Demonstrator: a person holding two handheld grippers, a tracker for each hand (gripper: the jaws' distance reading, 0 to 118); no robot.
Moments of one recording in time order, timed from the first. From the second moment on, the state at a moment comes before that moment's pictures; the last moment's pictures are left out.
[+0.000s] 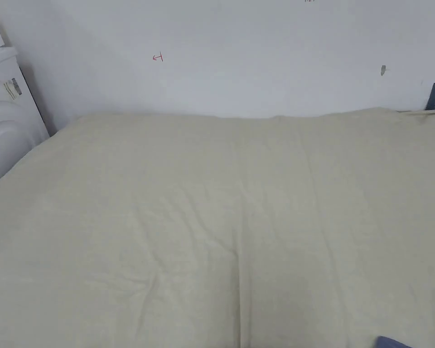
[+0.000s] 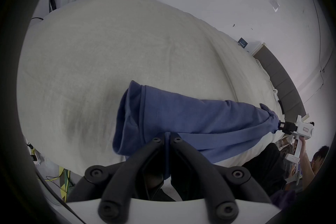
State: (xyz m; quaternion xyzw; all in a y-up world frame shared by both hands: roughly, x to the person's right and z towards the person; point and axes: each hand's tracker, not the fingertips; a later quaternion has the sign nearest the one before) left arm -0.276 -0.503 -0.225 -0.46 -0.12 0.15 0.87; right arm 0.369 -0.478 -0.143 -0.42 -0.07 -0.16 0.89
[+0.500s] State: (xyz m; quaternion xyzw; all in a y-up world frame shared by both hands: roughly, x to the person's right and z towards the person) left arm -0.260 -0.323 -0.162 -0.20 -0.09 0.08 0.97; right arm 0.308 -0.343 -0.100 -0.19 -0.08 0.06 0.98
